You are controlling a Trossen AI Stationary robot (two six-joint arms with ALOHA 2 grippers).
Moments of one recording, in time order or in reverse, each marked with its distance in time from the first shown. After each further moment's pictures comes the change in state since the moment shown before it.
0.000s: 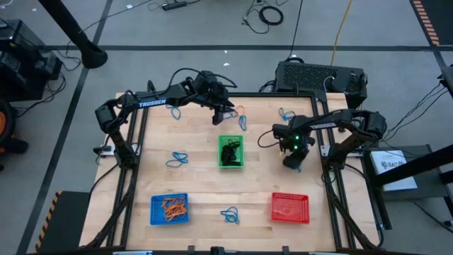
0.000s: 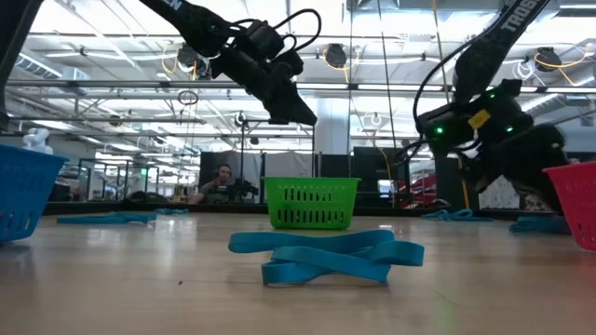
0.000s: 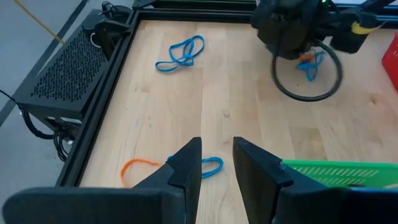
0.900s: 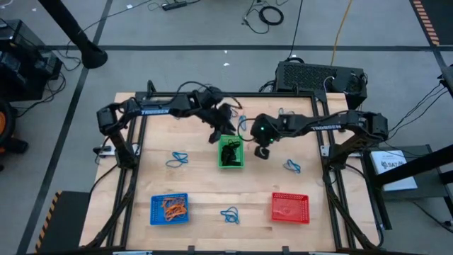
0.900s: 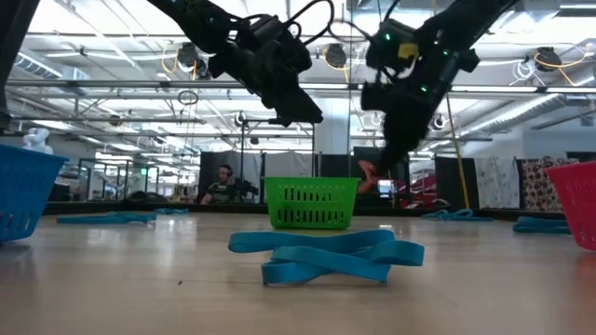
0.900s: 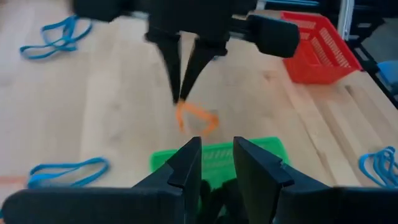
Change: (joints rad) left arm -0.140 -0.002 -0.061 -0.043 0.170 -0.033; right arm 0.157 -0.045 0.223 0.655 0.309 -0.165
